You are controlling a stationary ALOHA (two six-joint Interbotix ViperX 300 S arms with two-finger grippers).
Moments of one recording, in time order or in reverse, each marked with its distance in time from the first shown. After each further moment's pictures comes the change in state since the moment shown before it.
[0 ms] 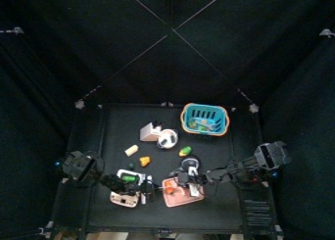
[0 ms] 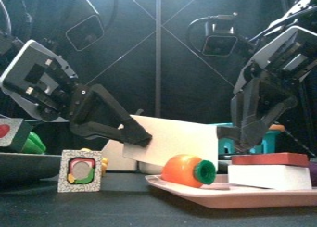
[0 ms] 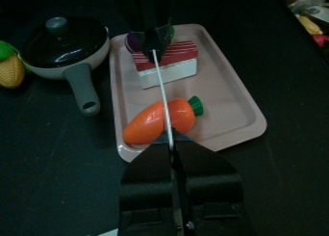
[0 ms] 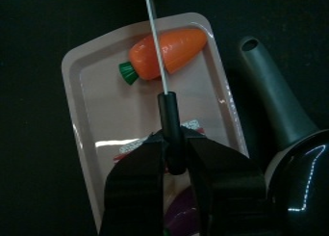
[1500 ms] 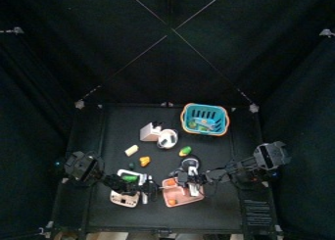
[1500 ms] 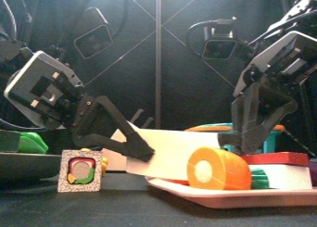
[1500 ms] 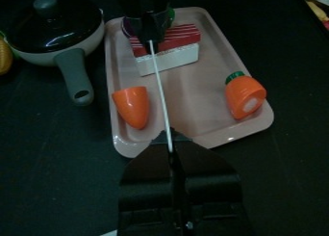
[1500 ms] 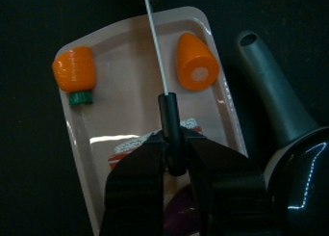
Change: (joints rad) left arm 0.014 -0.009 -0.020 0.006 0.060 0.003; right arm -0.002 0.005 -0.005 -0.002 0.002 0.000
